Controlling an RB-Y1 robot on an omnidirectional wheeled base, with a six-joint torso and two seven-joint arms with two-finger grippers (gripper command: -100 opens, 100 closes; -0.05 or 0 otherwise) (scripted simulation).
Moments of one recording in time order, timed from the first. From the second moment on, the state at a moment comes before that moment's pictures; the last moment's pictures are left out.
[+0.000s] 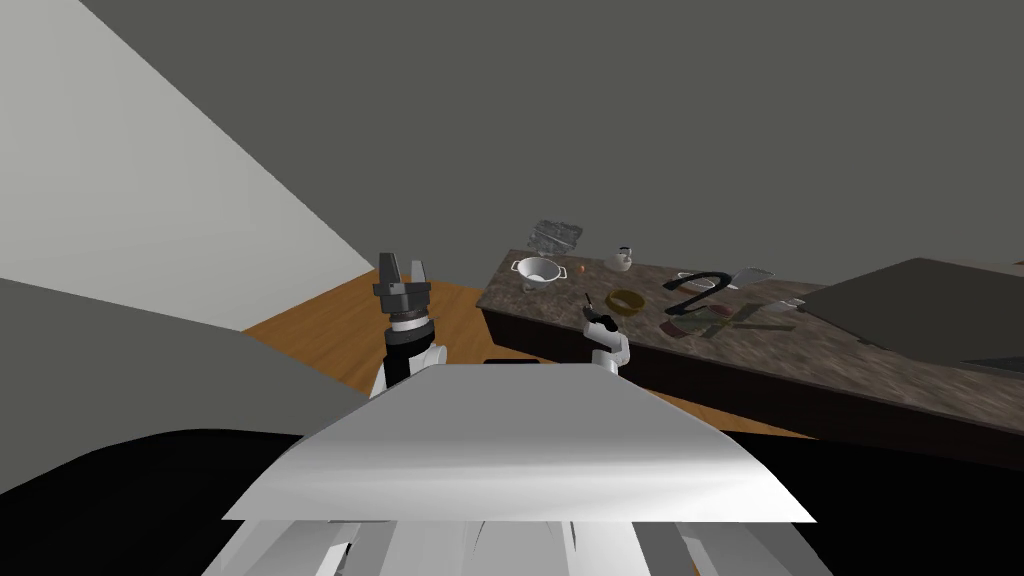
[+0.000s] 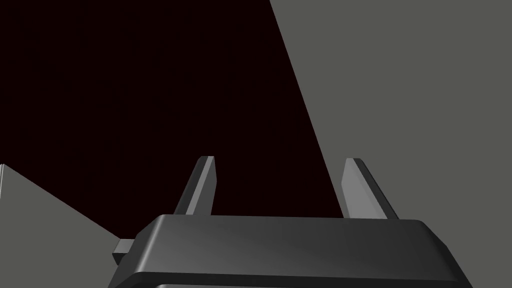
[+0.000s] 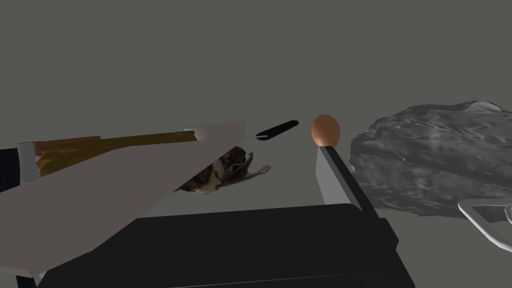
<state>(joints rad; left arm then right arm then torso) 0.53 0.00 -0.01 -2.39 -0.10 -0.56 0.06 -0.01 0.02 -0.57 -1.60 0.14 0.52 1.39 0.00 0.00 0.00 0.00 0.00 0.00</state>
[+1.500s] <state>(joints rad) 0.53 0.00 -0.01 -2.39 -0.10 -0.56 0.06 0.04 0.02 -0.42 -1.67 0.24 0.56 1.28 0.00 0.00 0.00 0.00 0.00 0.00</state>
